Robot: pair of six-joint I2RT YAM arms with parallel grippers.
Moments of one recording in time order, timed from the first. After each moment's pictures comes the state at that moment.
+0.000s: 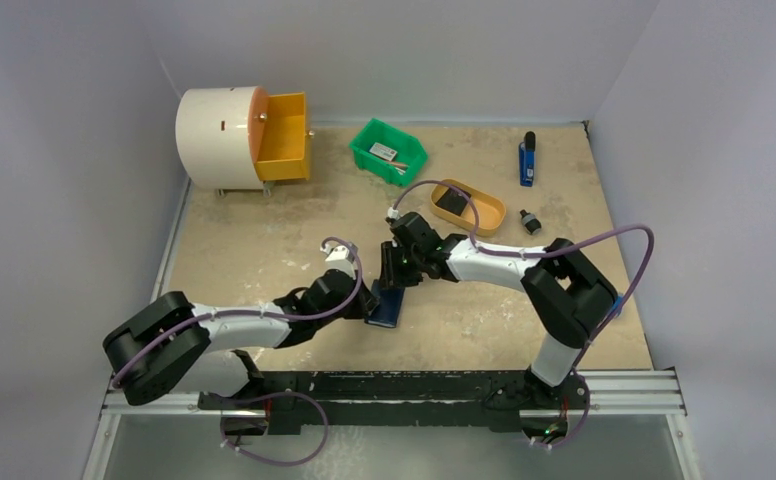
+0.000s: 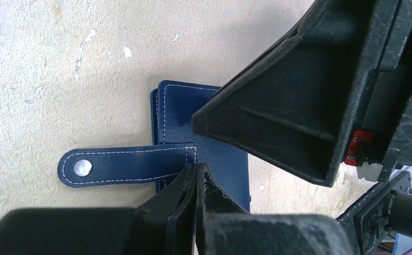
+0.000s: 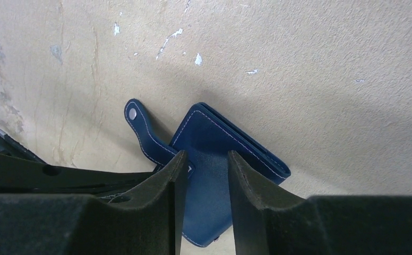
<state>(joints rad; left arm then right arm) -0.91 1.31 0.36 0.34 -0.17 -0.86 0.81 1.73 0.99 -0.22 -0.14 0.65</state>
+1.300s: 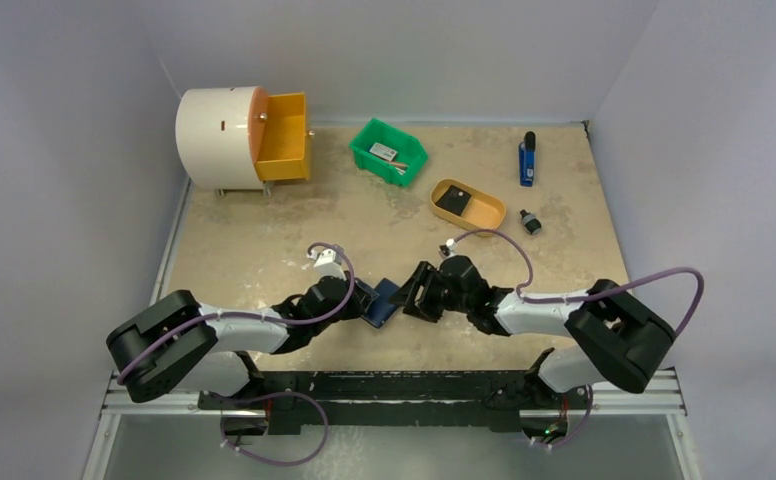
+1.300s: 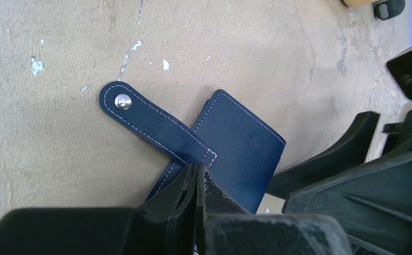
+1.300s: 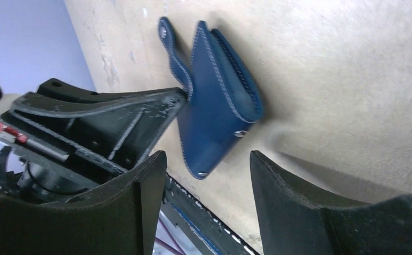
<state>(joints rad) -0.91 1.34 0.28 0.48 -0.29 -0.97 0.81 1.39 0.43 0.31 -0.16 1.21</state>
